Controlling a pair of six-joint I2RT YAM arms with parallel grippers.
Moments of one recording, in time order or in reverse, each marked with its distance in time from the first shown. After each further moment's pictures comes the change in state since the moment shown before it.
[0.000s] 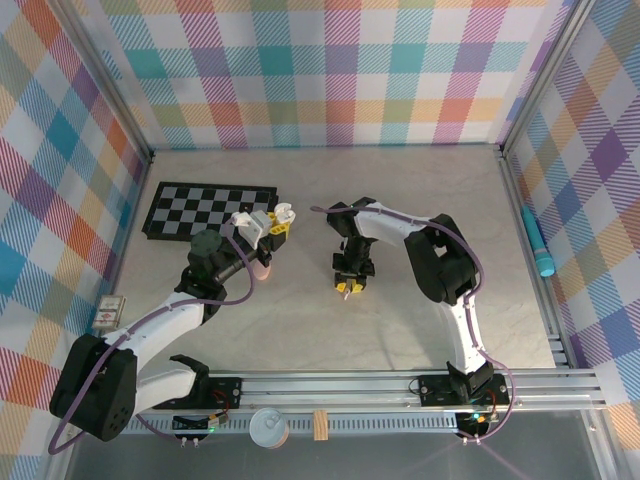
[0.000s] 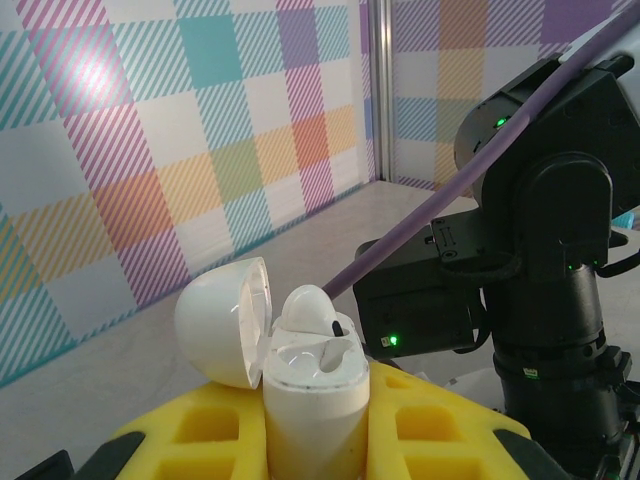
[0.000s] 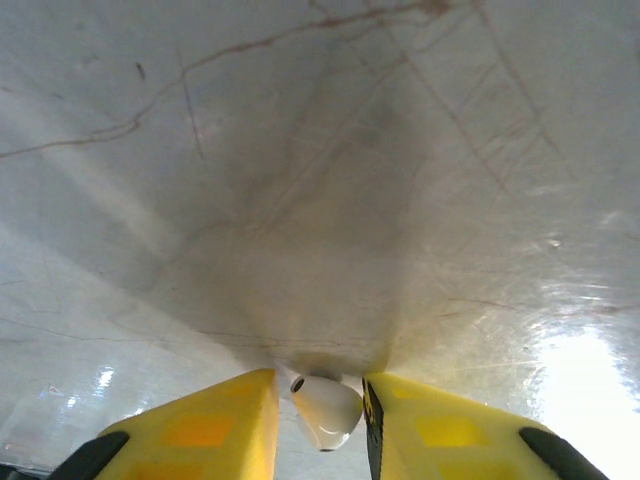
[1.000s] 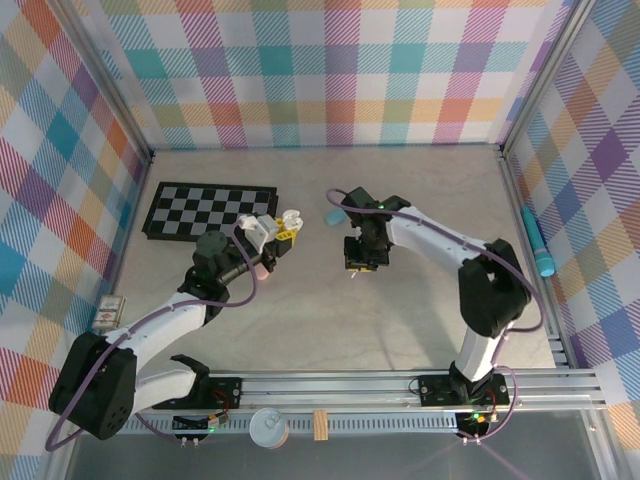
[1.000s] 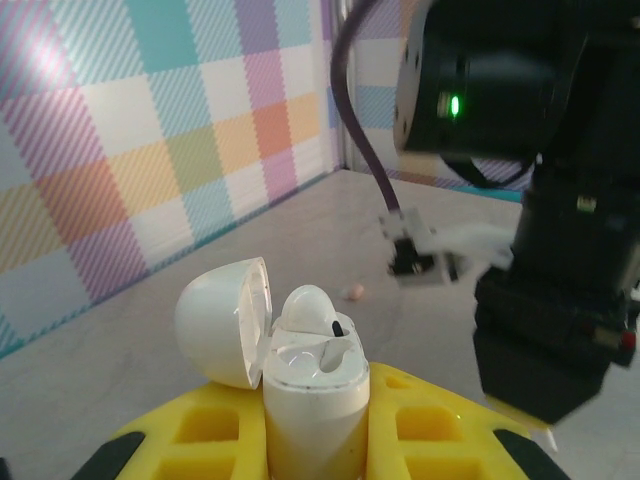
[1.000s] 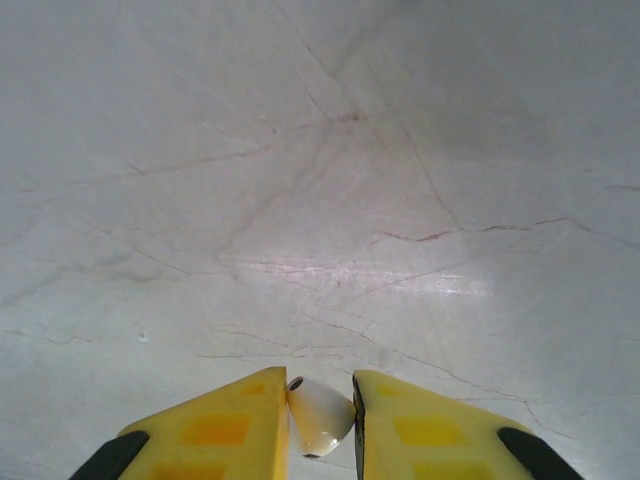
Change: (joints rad) left arm -0.058 0.012 0.000 -0.031 0.032 -0.004; right arm -0.001 -0.407 -0.195 0.185 0.195 0.011
